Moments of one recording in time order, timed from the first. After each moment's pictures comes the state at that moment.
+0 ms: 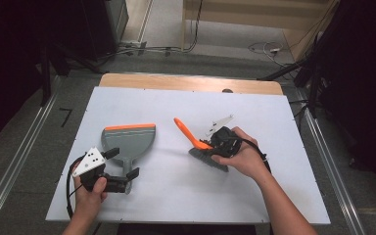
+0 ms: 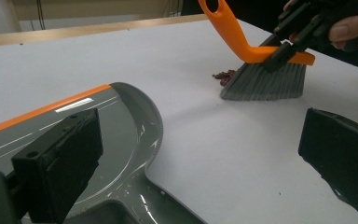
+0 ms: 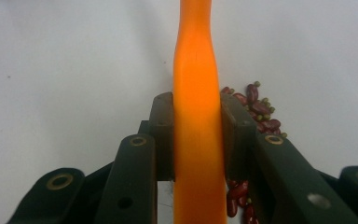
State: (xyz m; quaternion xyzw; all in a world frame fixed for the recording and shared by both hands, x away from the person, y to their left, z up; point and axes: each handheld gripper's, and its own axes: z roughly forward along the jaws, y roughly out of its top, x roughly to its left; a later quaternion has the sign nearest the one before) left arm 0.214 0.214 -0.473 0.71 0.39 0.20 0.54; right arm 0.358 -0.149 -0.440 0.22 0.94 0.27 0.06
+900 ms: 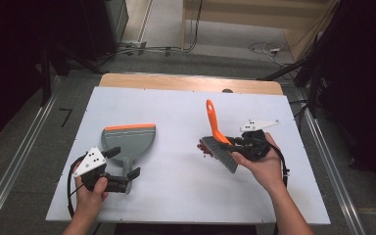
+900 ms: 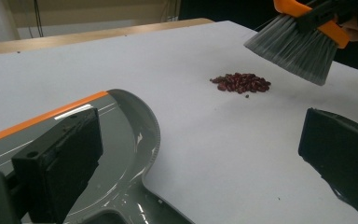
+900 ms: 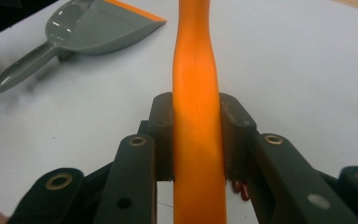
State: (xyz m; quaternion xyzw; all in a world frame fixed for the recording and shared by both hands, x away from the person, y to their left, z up) left arm 0.216 0.212 -0.472 0.72 0.38 0.20 0.55; right arm 0.324 -0.217 -0.416 0.33 0.84 0.42 0.07
